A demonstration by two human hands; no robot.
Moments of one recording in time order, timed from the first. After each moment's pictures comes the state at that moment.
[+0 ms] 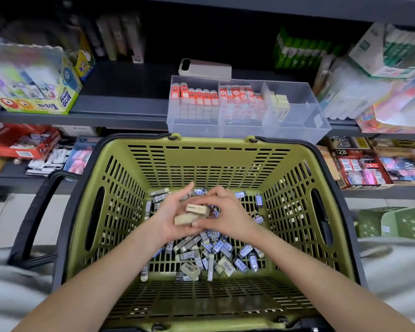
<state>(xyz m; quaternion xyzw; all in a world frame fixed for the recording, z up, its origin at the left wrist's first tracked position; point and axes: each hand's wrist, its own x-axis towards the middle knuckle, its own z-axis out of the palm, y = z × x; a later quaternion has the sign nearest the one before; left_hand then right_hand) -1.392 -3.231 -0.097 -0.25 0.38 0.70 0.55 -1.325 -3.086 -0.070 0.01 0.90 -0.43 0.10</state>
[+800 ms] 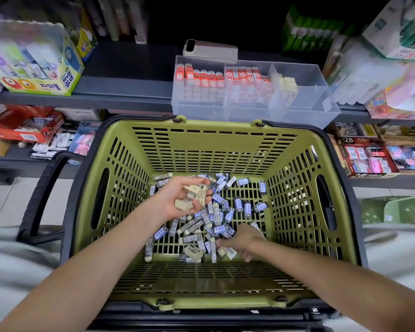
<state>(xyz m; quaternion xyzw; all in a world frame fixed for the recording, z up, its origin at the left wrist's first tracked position) -1.396 -3.233 -0.092 -0.21 0.44 0.69 0.53 -1.270 -3.073 -0.161 0.31 0.81 -0.27 0.41</state>
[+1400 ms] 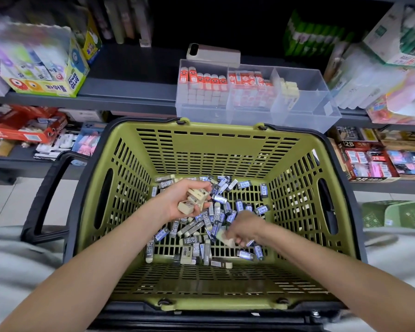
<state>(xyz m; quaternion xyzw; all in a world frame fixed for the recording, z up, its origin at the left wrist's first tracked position) -1.397 -3.232 -0.092 -0.17 0.52 0.64 0.55 -1.297 -3.067 -0.118 0.30 0.74 -0.44 0.41</state>
